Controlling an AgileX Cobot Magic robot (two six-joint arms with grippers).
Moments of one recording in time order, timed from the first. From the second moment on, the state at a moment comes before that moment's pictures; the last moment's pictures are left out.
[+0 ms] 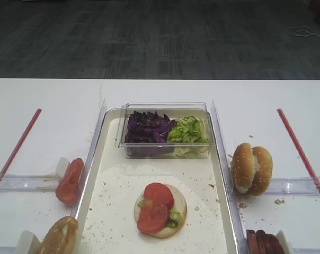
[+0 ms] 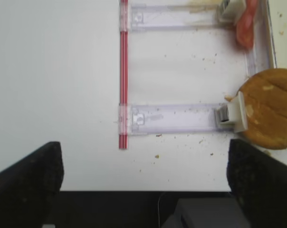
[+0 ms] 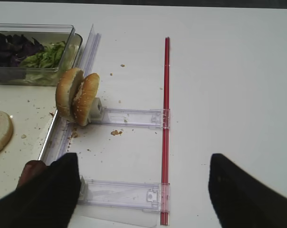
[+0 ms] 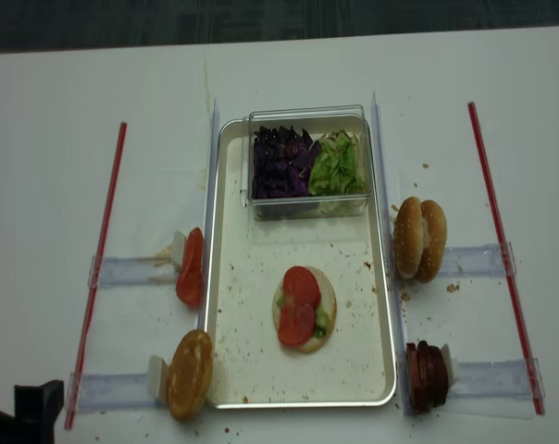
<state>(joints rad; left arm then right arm) 0.05 0.35 -0.49 0.00 1.16 -0.02 -0.03 -0.02 -0.48 0.10 1.12 -0.08</state>
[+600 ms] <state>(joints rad) 0.05 -0.02 -0.49 0.00 1.18 -0.02 -0.03 -0.02 -0.48 0.10 1.12 -0.08</state>
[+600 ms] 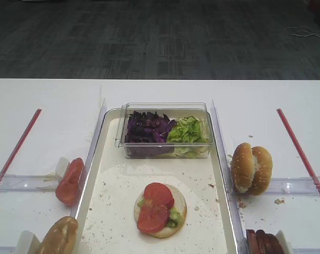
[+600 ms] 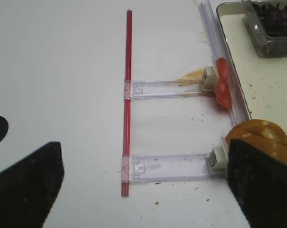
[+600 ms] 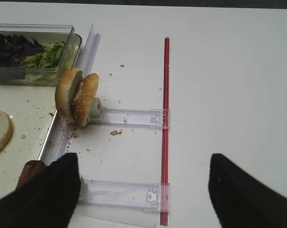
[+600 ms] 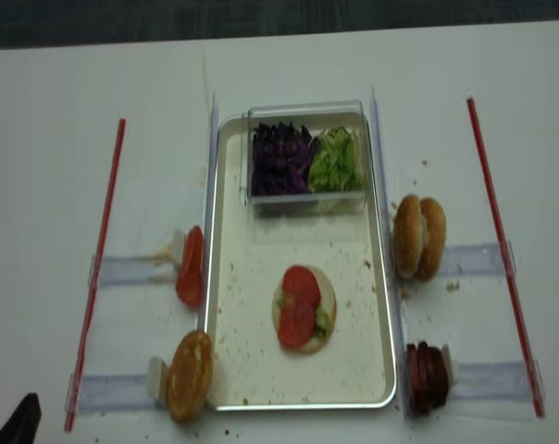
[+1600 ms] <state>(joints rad) 0.05 -0.02 -0.49 0.00 1.18 -0.02 -0.03 -0.02 -0.48 0.10 1.12 -0.08</state>
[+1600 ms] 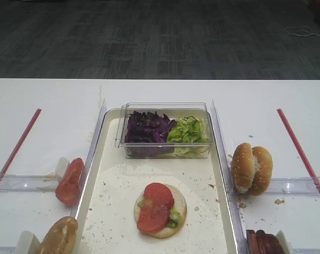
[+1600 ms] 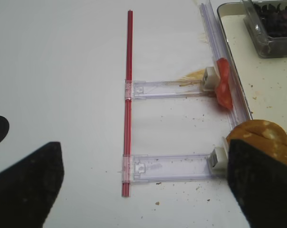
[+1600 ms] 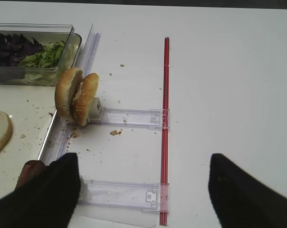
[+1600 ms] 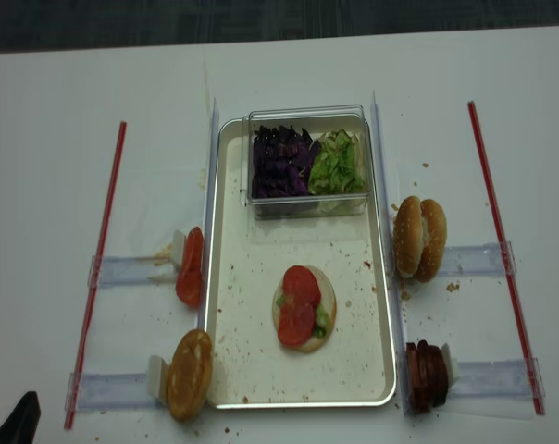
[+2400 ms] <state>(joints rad) 0.05 -0.02 -0.49 0.00 1.18 -0.02 -0.03 -0.02 -0.48 0.10 1.12 -0.08</state>
